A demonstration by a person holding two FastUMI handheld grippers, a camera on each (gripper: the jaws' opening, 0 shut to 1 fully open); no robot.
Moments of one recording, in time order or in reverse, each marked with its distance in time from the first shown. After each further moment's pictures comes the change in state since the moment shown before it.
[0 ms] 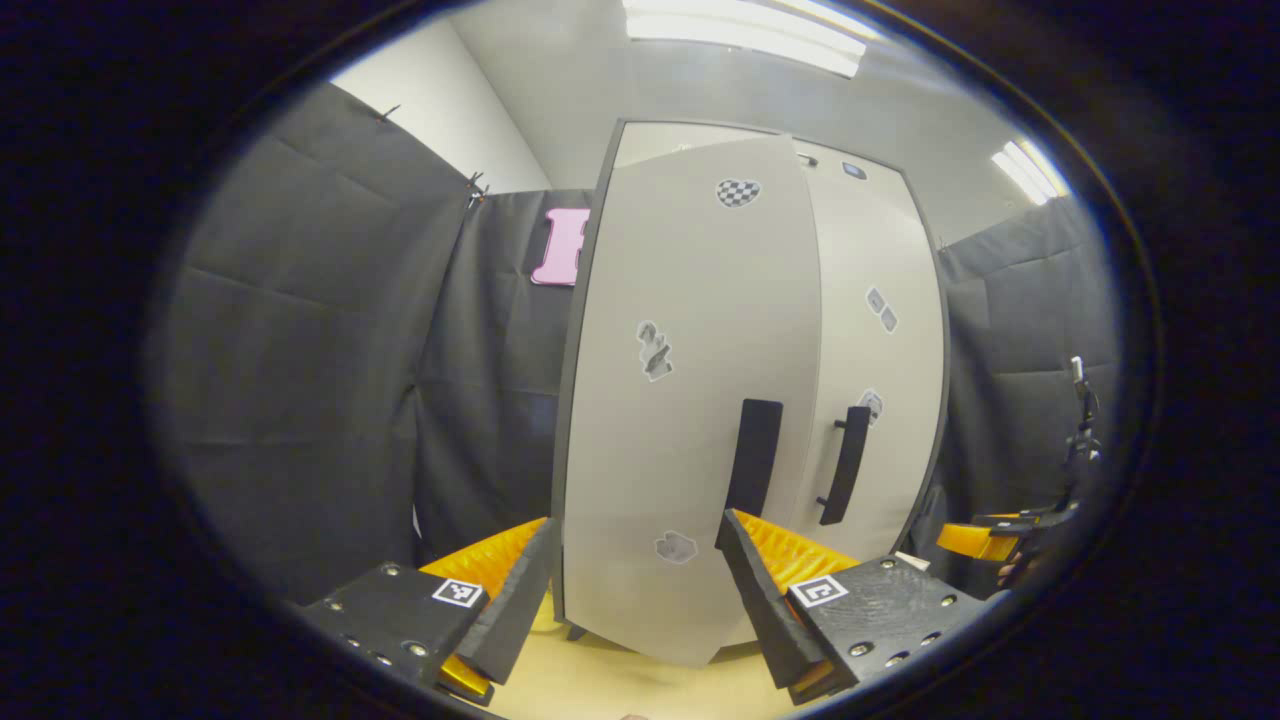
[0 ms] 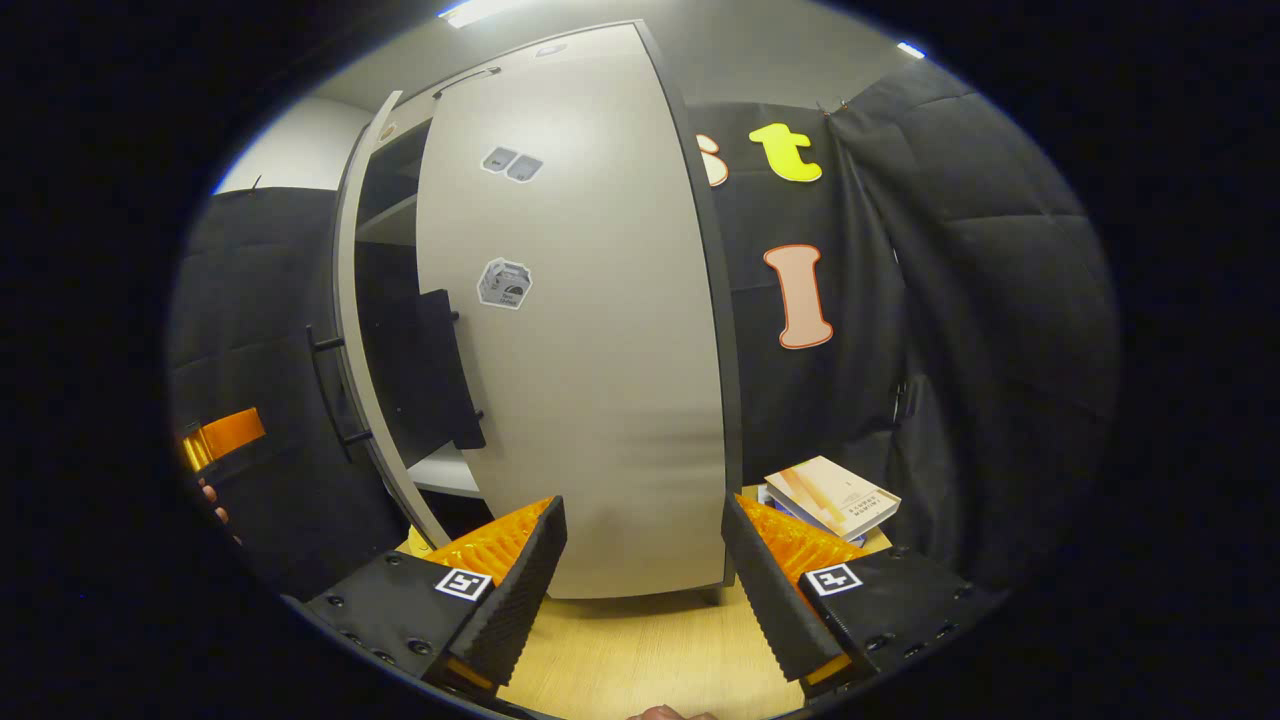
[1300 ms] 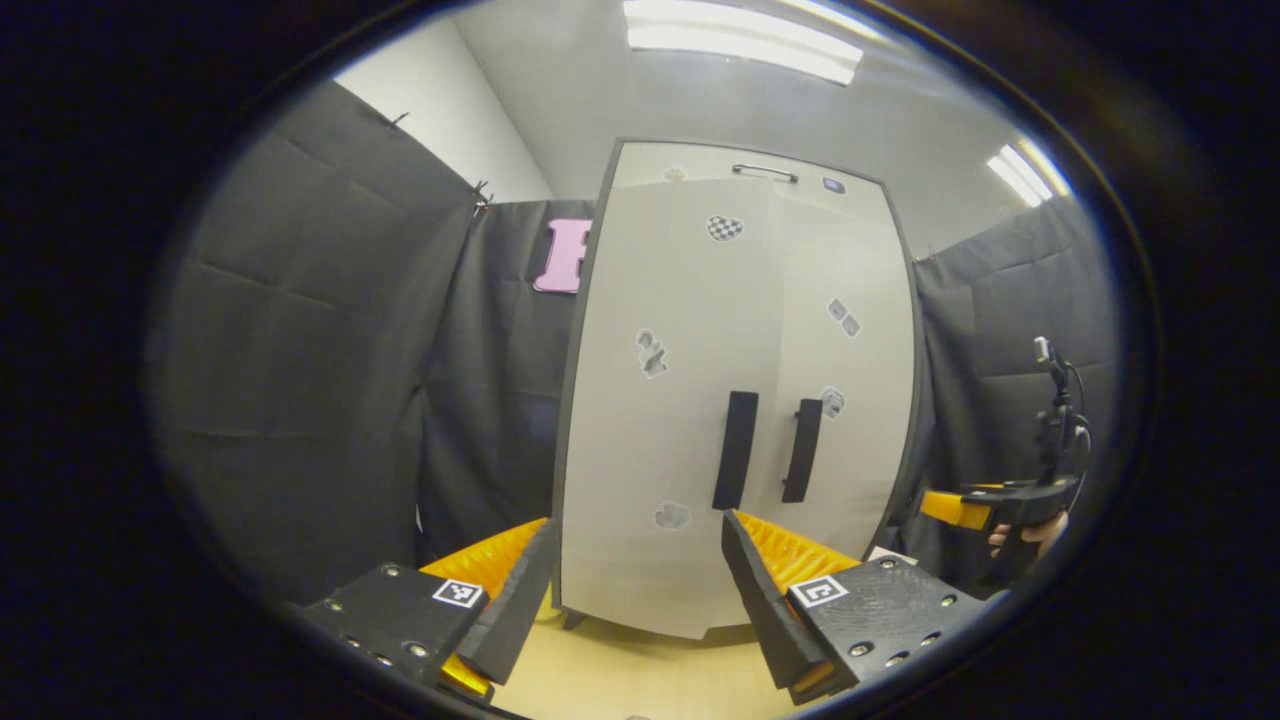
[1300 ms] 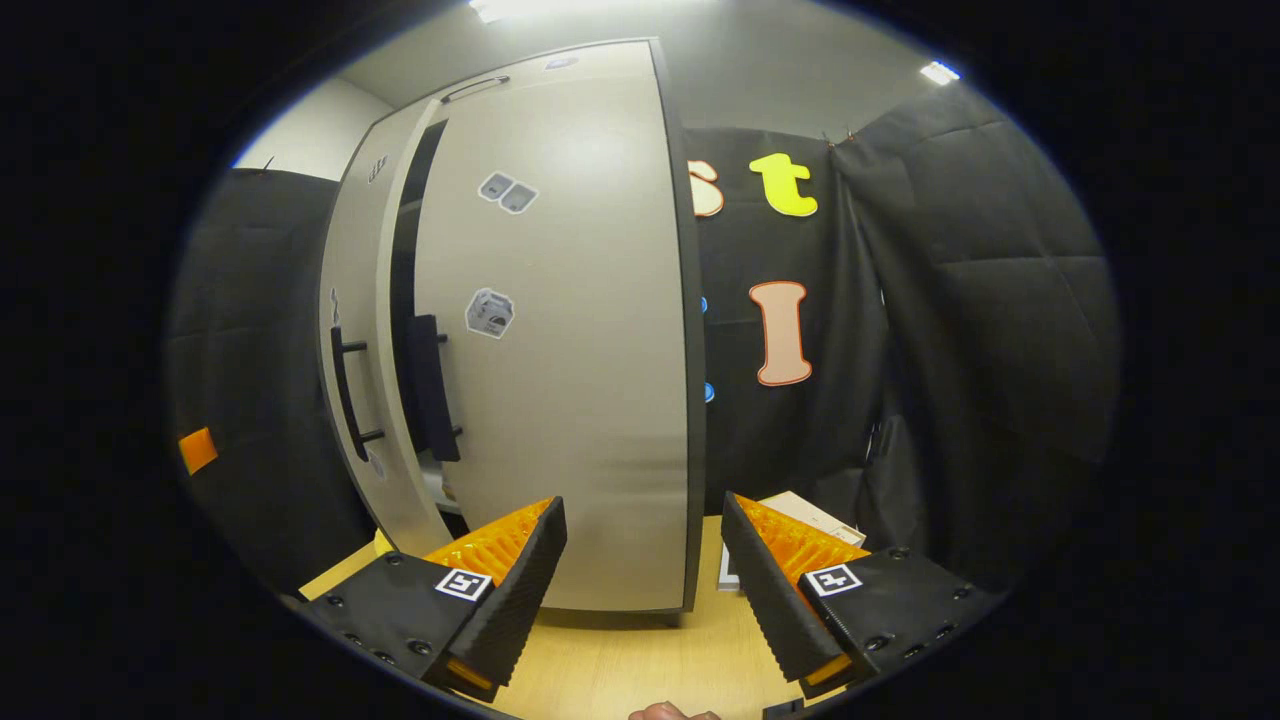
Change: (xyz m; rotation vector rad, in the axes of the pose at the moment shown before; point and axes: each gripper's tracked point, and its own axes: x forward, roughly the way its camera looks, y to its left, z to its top) left arm -0.039 0.004 -0.022 -0.044 0.001 0.003; right arm 0.000 -0.008 0.023 -0.066 -0.041 -0.061
